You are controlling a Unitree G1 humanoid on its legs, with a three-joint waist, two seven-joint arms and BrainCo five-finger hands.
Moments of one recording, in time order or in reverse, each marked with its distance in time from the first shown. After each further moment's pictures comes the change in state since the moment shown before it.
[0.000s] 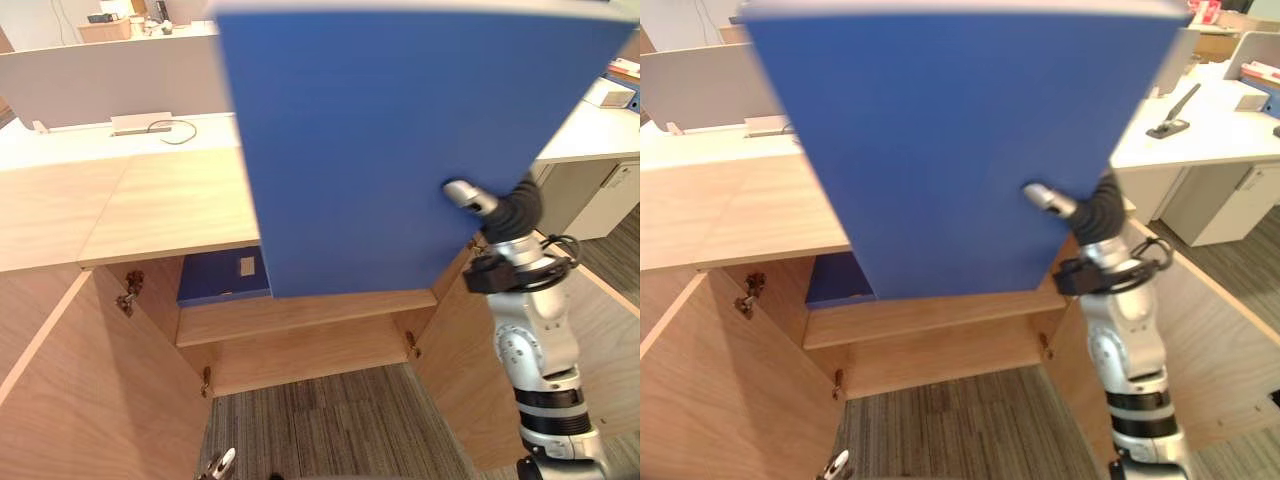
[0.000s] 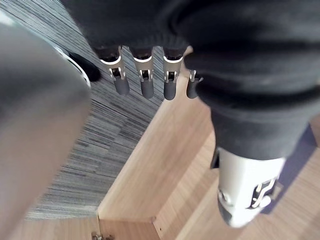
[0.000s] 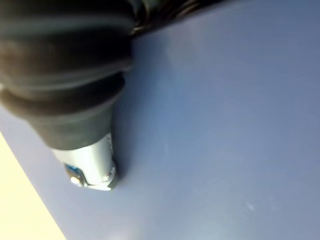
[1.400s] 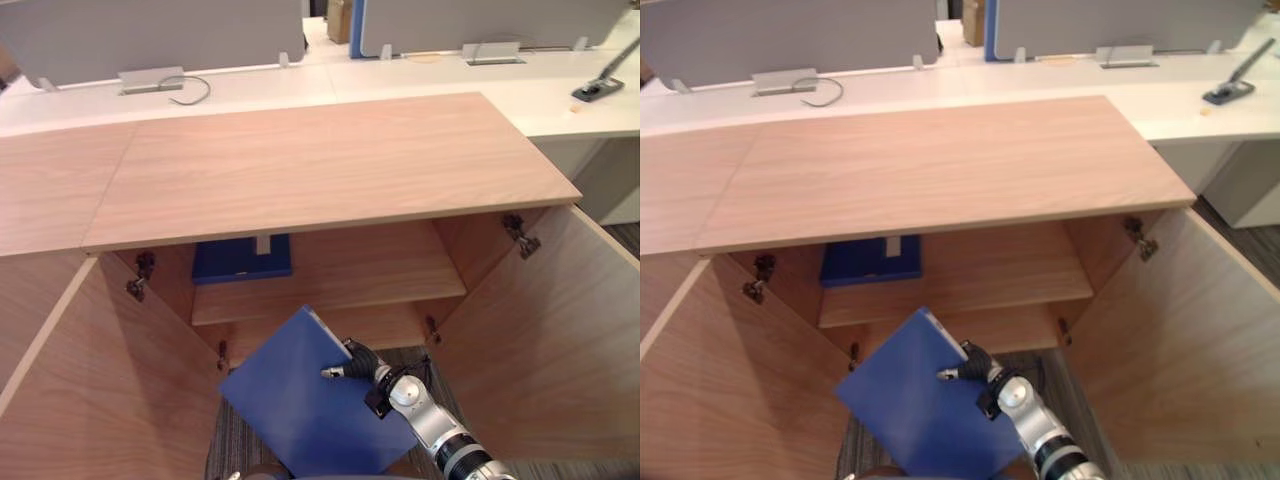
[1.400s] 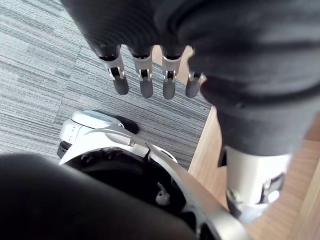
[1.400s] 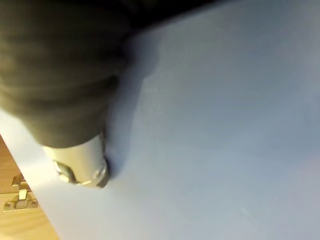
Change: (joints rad) left arm -0.049 0.025 -0.051 0.118 0.222 -0.024 0.046; right arm 0.143 0.225 0.389 0.861 -0.657 0.105 -0.031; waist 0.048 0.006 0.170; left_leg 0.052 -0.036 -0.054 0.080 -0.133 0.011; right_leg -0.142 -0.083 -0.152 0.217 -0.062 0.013
